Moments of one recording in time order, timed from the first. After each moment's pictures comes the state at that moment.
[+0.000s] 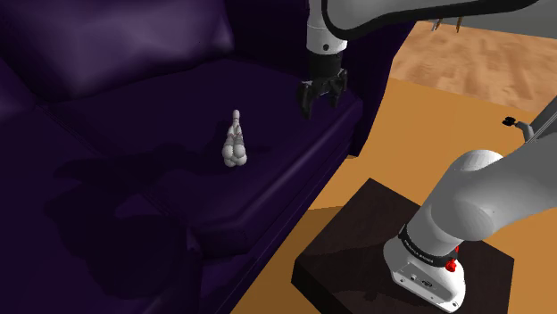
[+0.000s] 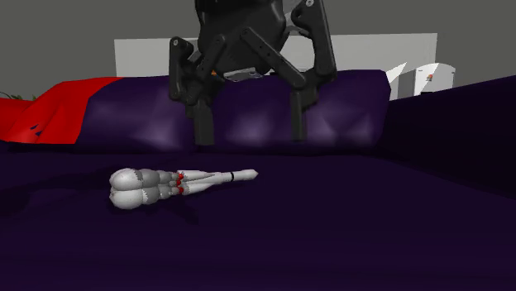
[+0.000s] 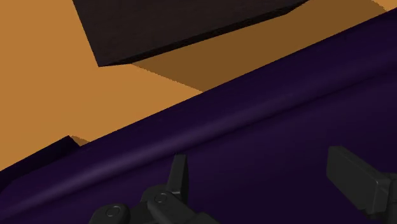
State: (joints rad) arm -0.02 -0.53 0.14 -2.29 0.01 1.72 0.32
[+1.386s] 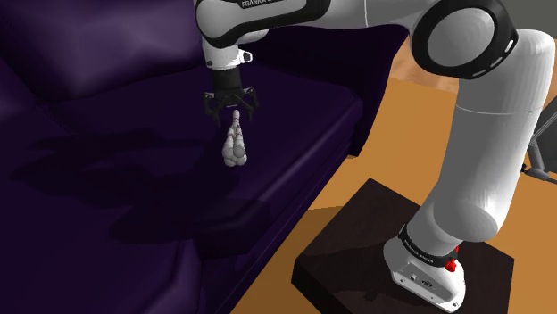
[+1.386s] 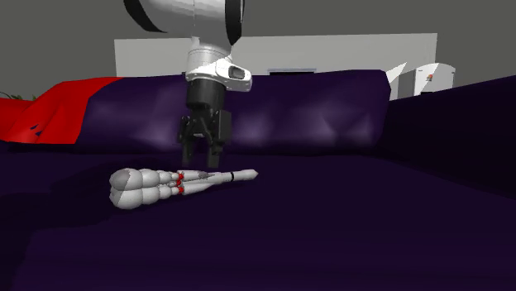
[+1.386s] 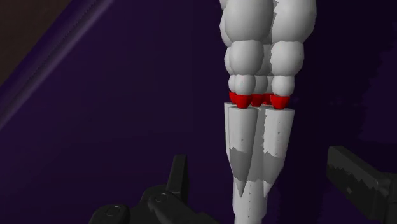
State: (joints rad) arm 0.04 0.32 0.29 -1.52 0.03 1.65 0.89
